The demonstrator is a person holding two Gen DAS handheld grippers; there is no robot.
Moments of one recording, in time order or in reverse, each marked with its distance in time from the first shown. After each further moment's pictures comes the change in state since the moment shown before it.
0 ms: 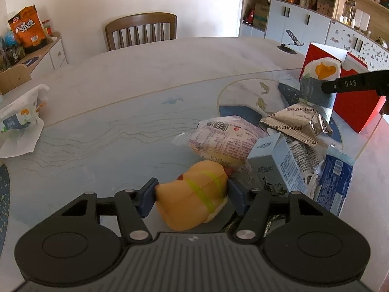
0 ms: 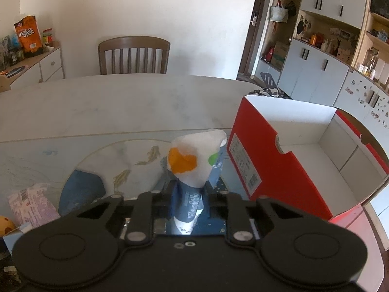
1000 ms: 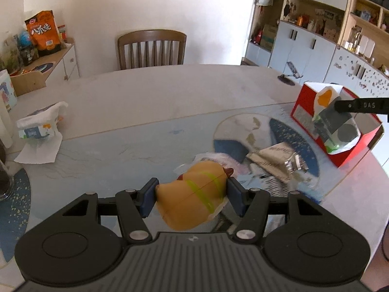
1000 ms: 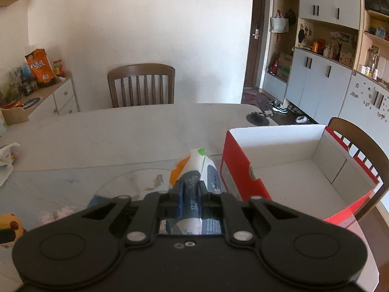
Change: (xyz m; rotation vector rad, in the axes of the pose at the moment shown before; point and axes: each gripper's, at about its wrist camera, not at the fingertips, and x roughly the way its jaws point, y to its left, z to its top) left arm -0.065 -0.004 0.030 -0.101 -0.067 -0.004; right arm -0.063 -0.042 0.025 0.091 -0.078 0.081
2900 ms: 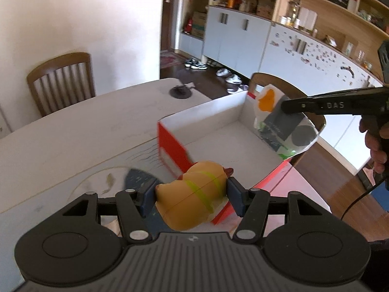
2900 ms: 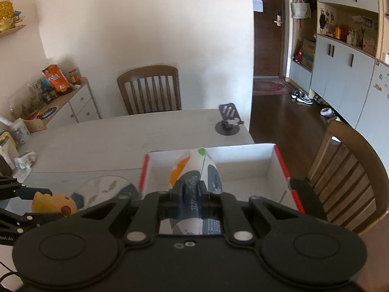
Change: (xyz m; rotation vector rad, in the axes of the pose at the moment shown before) left arm 0.045 -0.274 0.125 0.190 0.061 -0.198; right arm -0.030 -0.217 0.071 0.020 0.095 0.148
